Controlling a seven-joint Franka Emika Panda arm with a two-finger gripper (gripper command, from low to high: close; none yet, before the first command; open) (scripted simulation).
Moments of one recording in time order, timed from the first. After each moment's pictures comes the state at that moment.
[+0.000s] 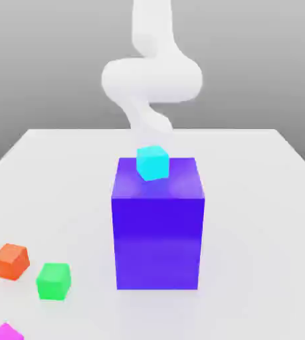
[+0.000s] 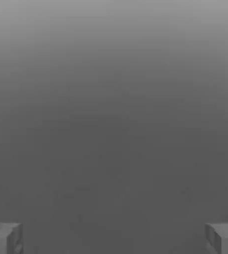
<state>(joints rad) -0.02 -0.71 -0.01 -2.29 0.00 2.32 0.81</state>
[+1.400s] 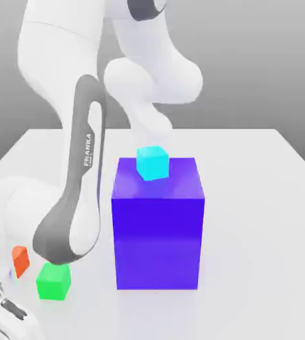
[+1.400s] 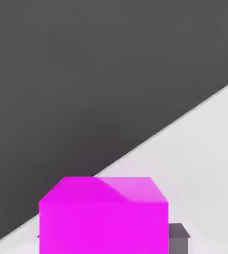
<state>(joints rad) -0.28 0.61 -0.14 -2.08 0.18 2.68 0.83</state>
